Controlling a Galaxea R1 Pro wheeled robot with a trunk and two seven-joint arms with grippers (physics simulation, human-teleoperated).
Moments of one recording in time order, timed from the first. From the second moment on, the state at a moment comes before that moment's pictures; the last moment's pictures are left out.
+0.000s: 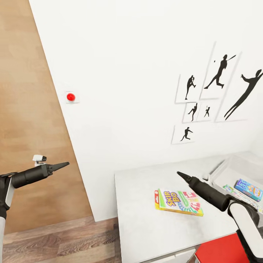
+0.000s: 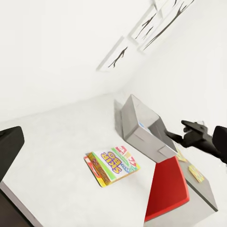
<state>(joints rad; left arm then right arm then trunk) -0.71 0.35 0.47 -0.99 -0.01 0.77 -1.57 -0.27 -0.25 -0.13 -1.56 -1.05 0.73 0.11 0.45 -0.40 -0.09</state>
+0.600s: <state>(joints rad) -0.71 0.35 0.47 -0.99 -0.02 0.77 -1.57 -0.75 -0.04 -0.09 -1.24 -1.04 0.97 -0.83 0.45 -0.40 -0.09</state>
